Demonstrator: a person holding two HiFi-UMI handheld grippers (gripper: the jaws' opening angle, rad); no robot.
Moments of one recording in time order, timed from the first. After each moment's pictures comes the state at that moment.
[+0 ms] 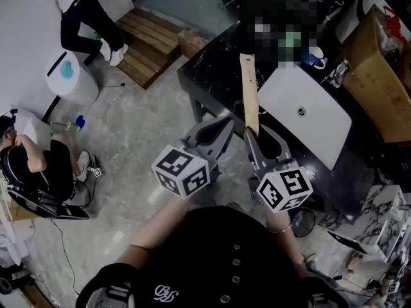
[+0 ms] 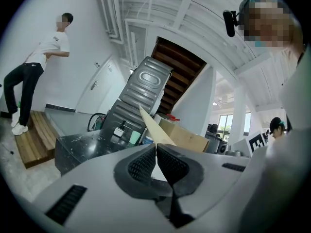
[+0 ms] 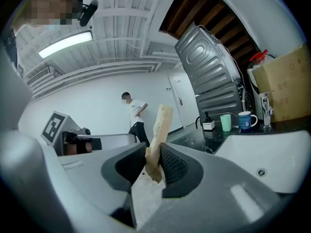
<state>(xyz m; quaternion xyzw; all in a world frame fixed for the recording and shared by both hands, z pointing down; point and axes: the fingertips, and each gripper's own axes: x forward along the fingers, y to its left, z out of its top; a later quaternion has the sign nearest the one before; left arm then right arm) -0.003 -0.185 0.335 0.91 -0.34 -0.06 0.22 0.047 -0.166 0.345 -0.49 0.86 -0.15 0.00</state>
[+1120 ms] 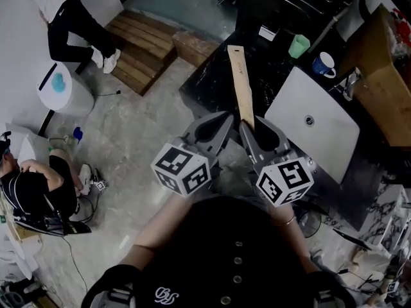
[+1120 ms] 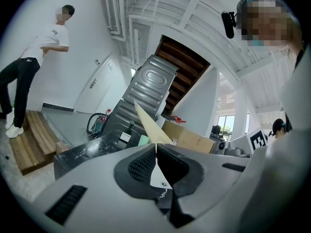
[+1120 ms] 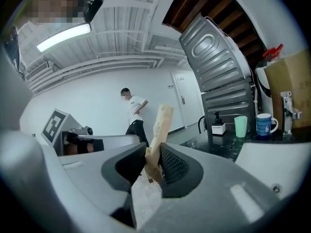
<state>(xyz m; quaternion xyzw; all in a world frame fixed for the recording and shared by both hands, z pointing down) -0.029 -0.288 0.348 0.92 -0.33 -0.05 0.22 0.008 -0.270 0.353 -0.48 0.86 -0.14 -0.02</state>
